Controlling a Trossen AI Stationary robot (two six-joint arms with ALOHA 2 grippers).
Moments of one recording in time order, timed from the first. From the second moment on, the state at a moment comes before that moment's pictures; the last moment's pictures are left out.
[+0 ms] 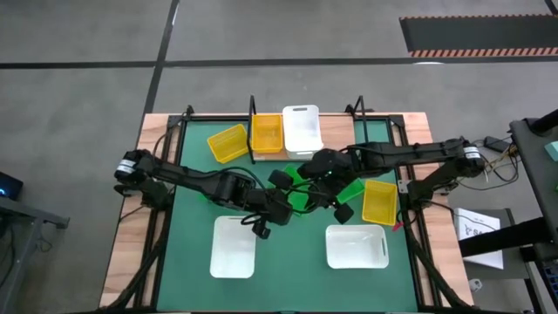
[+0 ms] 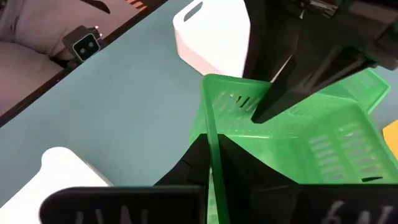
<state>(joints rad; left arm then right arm) -0.25 1.71 1.63 -0.74 -0.24 0.42 0.05 1.52 1.45 -0.78 -0.37 -0.54</state>
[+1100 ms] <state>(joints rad) -0.34 1.37 1.10 -0.07 -0.39 0.35 -0.25 1.06 0.97 -0.53 0.04 -0.38</state>
